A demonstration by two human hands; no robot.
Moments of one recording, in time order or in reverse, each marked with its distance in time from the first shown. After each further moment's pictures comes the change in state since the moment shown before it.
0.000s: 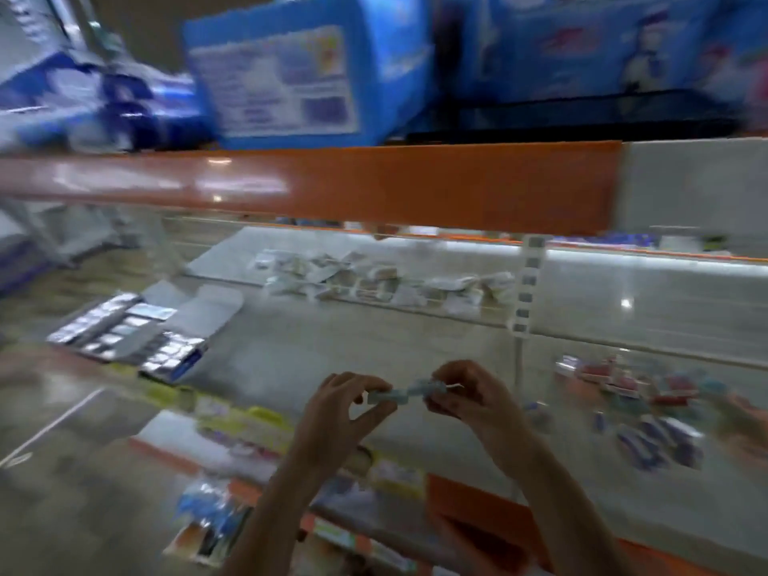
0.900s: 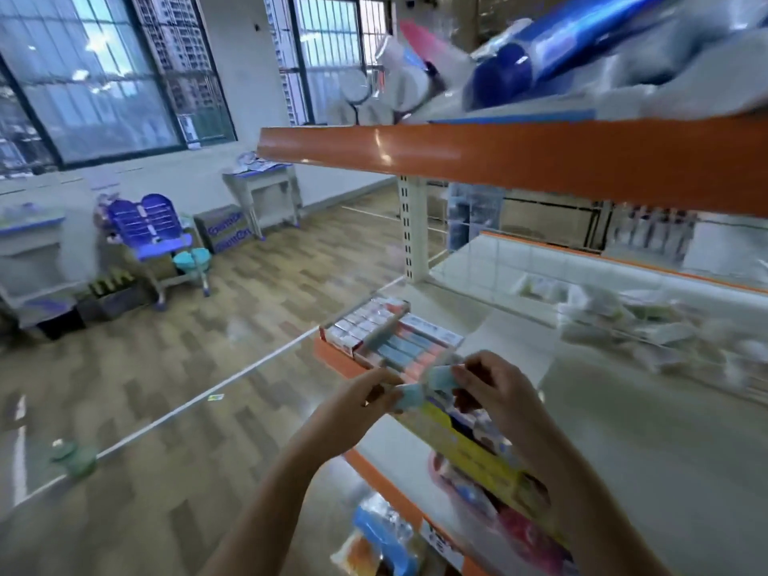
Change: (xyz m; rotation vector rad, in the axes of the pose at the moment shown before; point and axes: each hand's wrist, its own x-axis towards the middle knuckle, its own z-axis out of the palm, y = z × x) left_hand -0.043 -0.379 -0.292 -0.103 0.009 -0.368; right_hand 0.201 0.096 0.440 -0.433 -0.287 -0.058
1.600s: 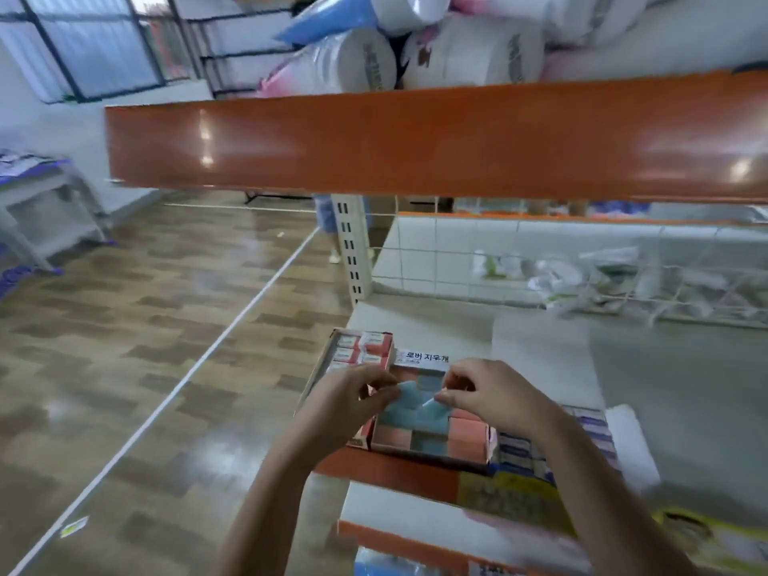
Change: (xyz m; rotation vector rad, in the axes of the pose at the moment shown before) left_hand 0.182 -0.117 -0.065 0.074 -0.374 0.357; right_hand 0.124 -0.007 0.075 -0.662 0.002 0.354
